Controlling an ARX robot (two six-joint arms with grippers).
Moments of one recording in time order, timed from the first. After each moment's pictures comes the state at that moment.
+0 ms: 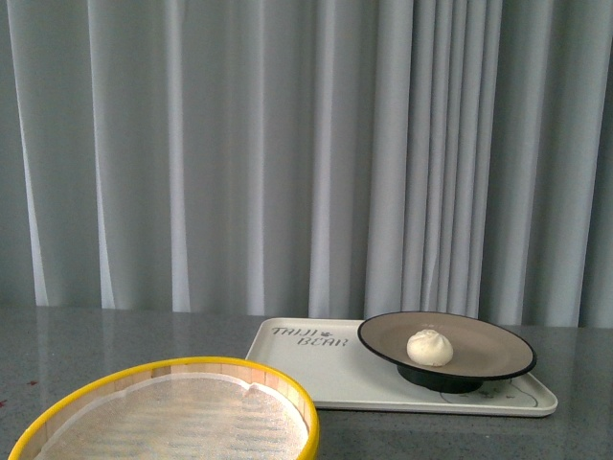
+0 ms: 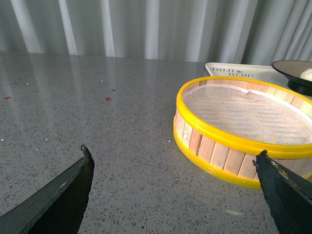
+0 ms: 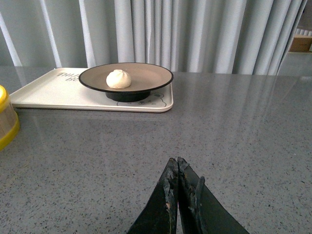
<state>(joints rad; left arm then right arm) 0.00 0.00 0.03 0.00 0.00 0.00 0.00 0.18 0.01 0.19 0.00 -0.01</state>
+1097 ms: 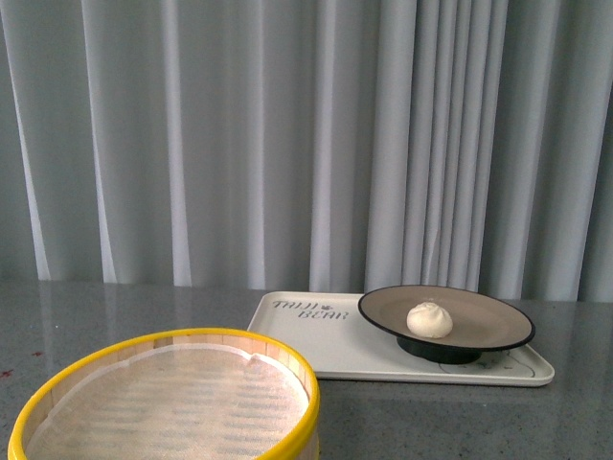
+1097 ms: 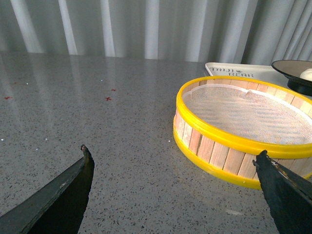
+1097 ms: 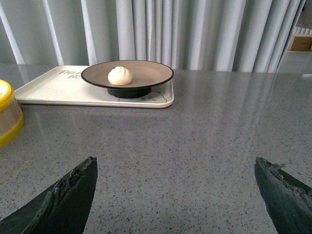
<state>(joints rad) 0.00 0.00 0.03 0.00 0.00 0.00 0.00 0.00 0.01 0.00 0.00 -0.01</state>
